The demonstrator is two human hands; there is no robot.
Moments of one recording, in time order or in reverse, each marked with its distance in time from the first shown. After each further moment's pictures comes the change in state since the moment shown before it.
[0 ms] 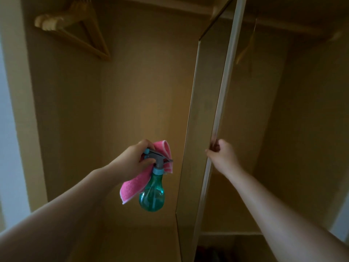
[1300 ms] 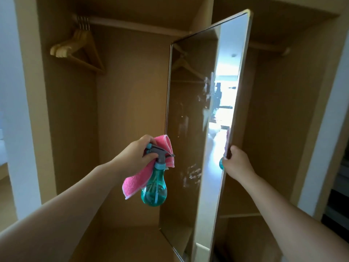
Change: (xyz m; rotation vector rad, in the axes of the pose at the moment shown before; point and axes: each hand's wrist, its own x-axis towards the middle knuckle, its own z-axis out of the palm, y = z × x) left_hand -0.064 0.098 -0.026 -0.035 0.005 0.066; right_hand -0.105 0.004 -0.092 -0.227 0.175 0.085
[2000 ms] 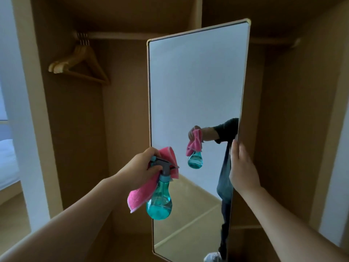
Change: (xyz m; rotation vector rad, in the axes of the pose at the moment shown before) left_hand 0.017 0.026 0.044 0.125 -0.030 -0.069; right_hand 0.043 0.073 0.015 -0.424 0.260 -0.411
